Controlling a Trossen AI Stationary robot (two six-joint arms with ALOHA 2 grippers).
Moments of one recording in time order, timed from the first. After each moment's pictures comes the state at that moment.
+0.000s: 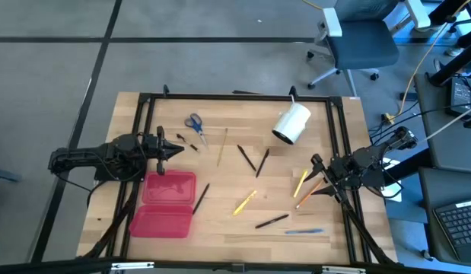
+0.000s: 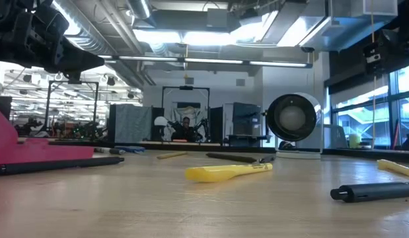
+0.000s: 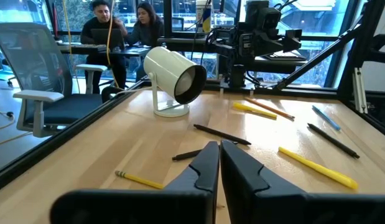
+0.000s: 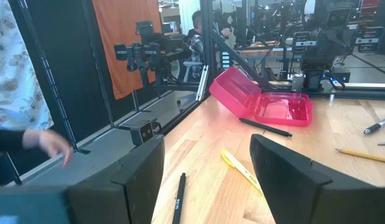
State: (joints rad) left arm 0.09 0.00 0.06 -0.11 -0.09 -0.05; right arm 0.49 0.00 0.02 -0.01 0.03 0.10
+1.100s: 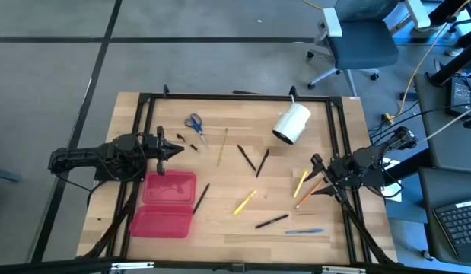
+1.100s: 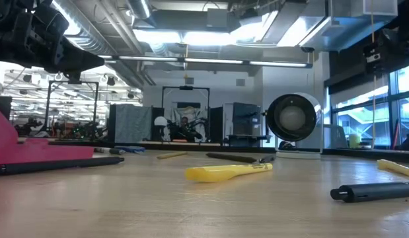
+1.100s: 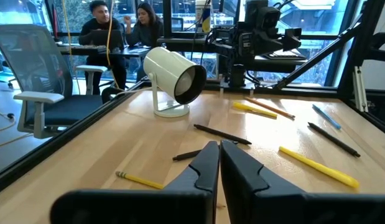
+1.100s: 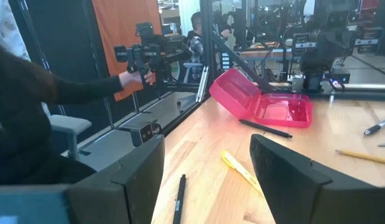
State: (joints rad) left arm 0.09 0.00 0.06 -0.11 -0.09 -0.04; right arm 0.49 0.00 0.02 0.00 0.03 0.09
